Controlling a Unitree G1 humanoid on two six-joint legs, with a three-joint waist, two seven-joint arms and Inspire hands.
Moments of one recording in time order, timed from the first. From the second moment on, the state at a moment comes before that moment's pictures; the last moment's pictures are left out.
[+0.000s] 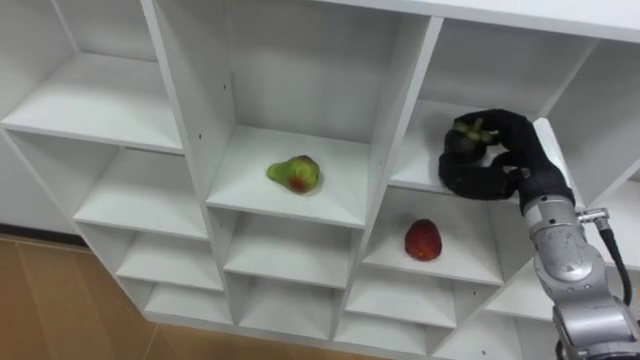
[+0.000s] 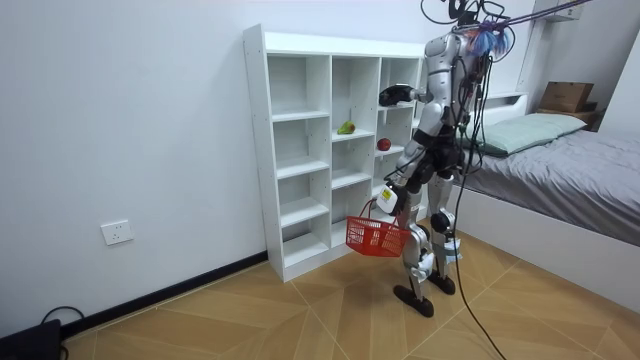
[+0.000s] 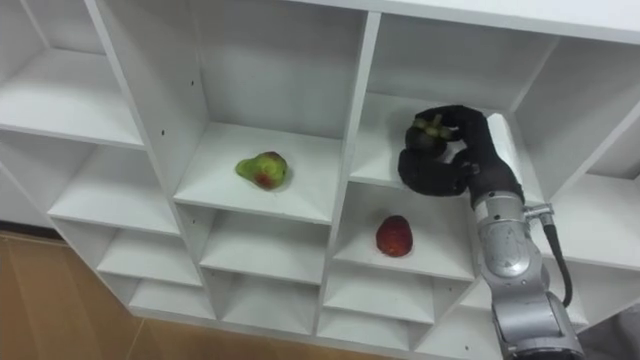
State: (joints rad) left arm 0.30 0.23 0.05 0.94 0.28 0.08 -0.09; right arm -0.13 -0.35 0.00 0.29 -0.22 -0.08 -0.10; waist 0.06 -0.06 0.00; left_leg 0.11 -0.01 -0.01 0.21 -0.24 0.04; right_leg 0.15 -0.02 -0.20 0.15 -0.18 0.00
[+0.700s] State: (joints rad) left arm 0.27 0.22 0.06 0.94 0.26 0.05 -0.11; right arm -0.04 -0.35 0.03 -0.07 -0.24 -0.06 0.05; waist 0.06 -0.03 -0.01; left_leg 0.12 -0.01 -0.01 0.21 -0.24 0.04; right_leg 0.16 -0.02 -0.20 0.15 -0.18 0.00
